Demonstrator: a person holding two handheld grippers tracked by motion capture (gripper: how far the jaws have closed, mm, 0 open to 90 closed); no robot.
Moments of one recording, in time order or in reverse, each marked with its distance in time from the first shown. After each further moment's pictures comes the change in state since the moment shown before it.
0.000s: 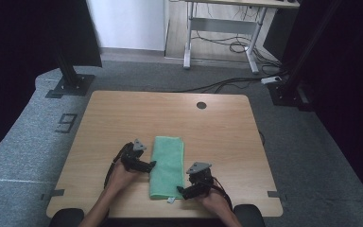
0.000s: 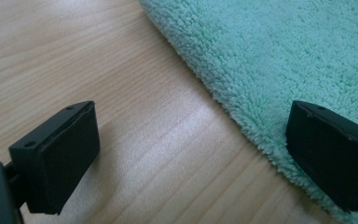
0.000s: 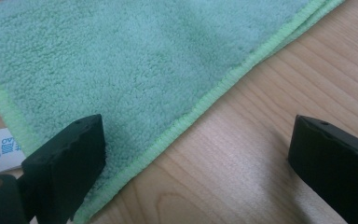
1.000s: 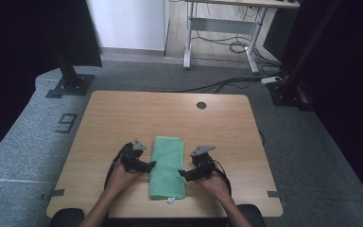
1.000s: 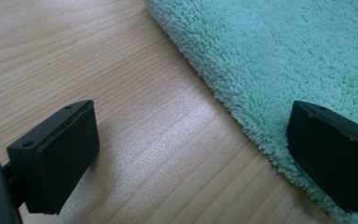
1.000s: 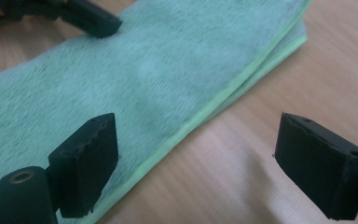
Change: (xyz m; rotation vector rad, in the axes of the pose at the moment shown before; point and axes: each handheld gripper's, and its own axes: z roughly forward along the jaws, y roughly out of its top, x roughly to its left) left arm 0.001 0.000 0.000 0.010 -0.003 -0.023; right arm -0.043 0.035 0.000 -0.040 0.049 0.050
